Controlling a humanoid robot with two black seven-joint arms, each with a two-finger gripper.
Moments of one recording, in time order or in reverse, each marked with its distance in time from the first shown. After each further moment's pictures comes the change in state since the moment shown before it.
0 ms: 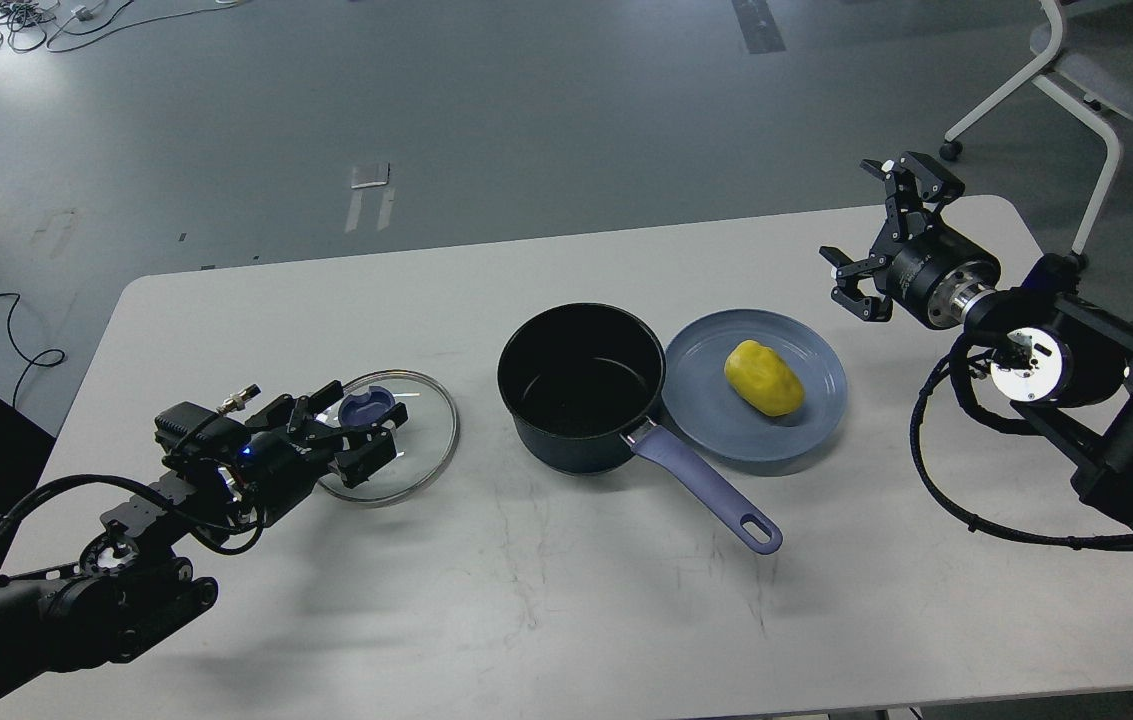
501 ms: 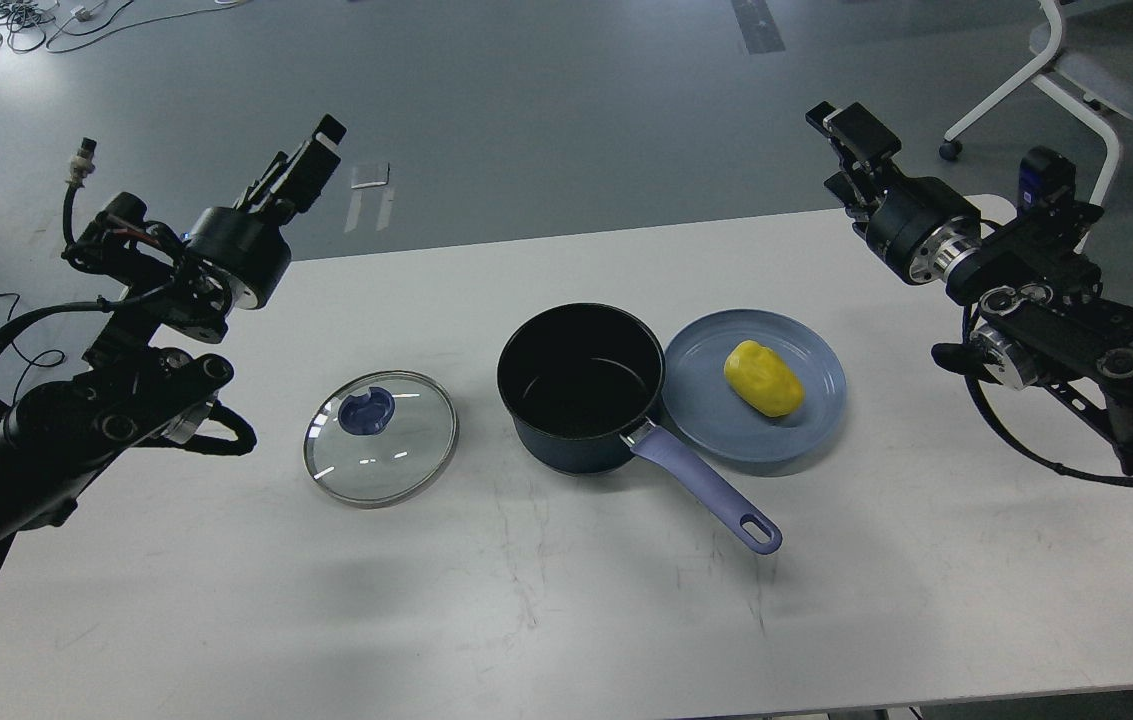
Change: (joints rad) left arm -0.351 -0.029 -0.127 -0.079 -0.802 -0.135 0.080; right arm 0.173 -0.064 -0.320 0.035 -0.780 -0.239 0.187
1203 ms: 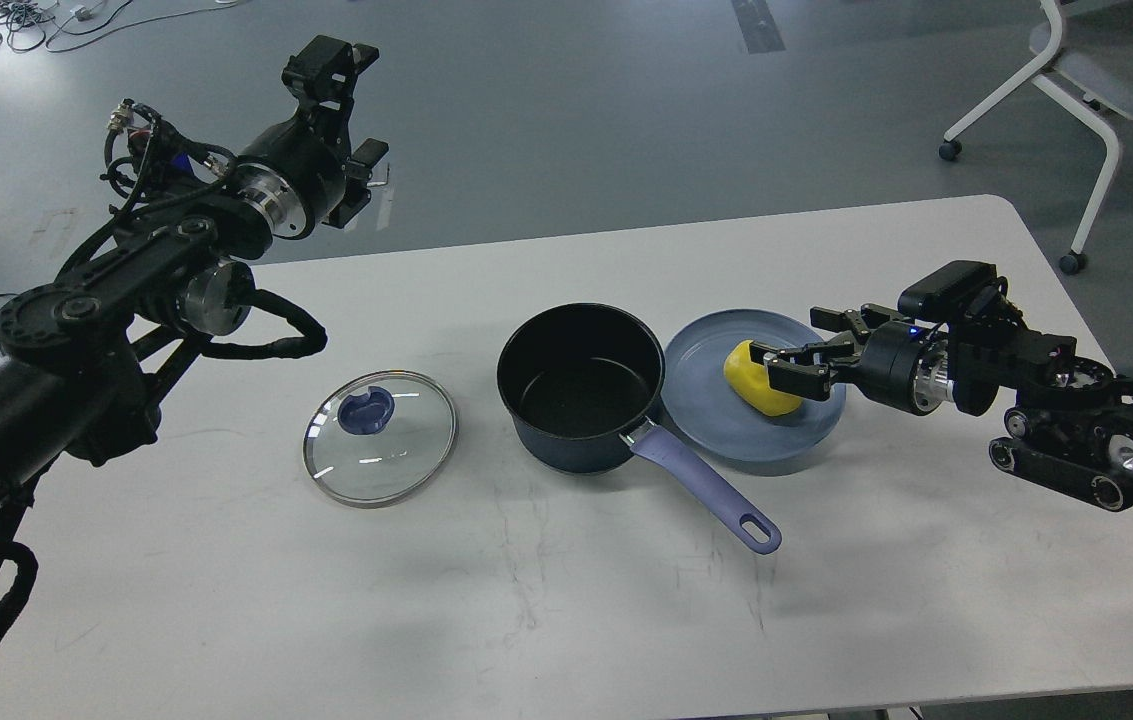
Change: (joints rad) left arm -0.033 -0.075 -0.223 -0.007 -0.326 -0.338 0.258; right arm 0.035 -0.002 -0.511 -0.083 -0.529 -0.126 0.055
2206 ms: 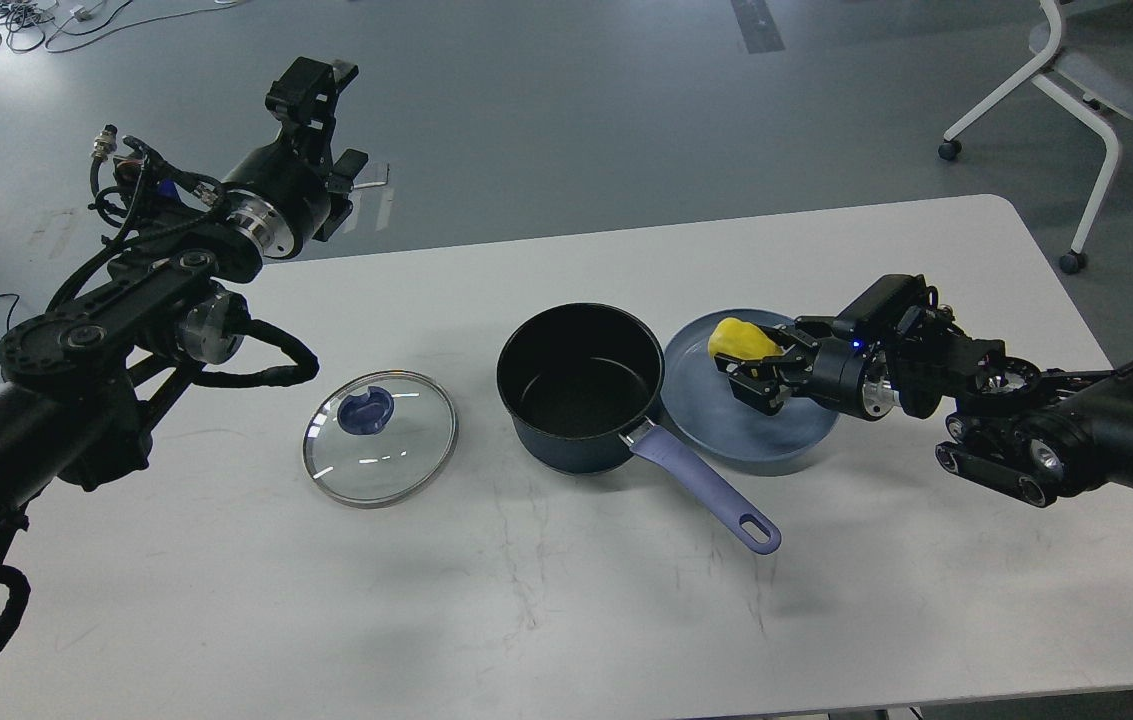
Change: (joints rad) left arm 0.035 0.014 0.017 0.008 0.038 0.031 -0.105; right arm 0.112 0.166 -0.163 -0.200 0.004 -0.084 0.029
